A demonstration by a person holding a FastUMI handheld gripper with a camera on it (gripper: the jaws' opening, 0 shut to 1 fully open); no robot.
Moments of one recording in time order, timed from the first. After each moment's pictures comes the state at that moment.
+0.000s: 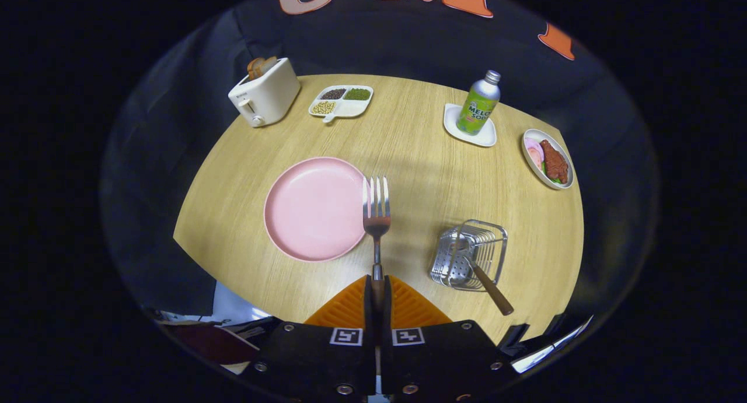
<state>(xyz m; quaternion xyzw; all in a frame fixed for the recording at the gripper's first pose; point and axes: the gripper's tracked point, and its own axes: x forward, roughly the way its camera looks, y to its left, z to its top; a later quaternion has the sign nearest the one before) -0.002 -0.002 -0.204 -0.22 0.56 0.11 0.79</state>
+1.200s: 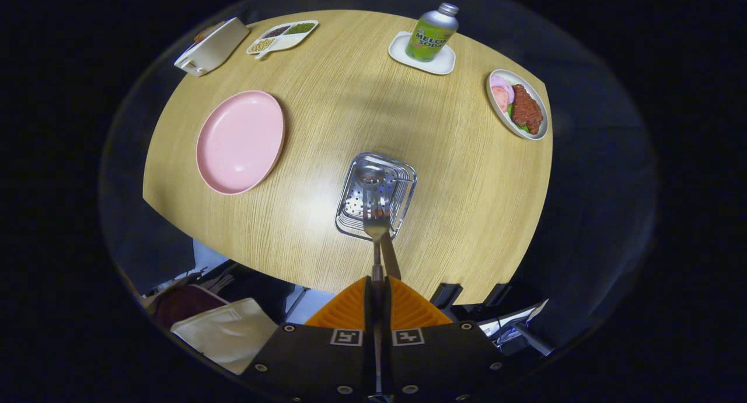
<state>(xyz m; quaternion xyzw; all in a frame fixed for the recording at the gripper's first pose) 0.005 -0.116 -0.176 -0.30 0.72 0.03 0.62</state>
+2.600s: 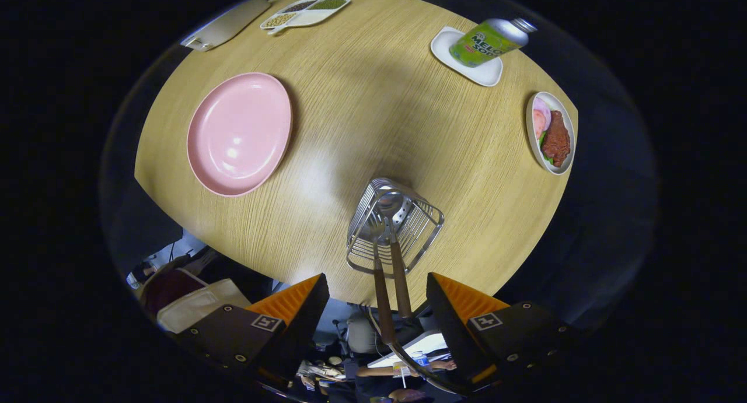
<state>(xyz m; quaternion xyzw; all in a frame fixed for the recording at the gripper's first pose) 0.048 -0.078 -0.198 -0.35 0.73 0.05 0.59</state>
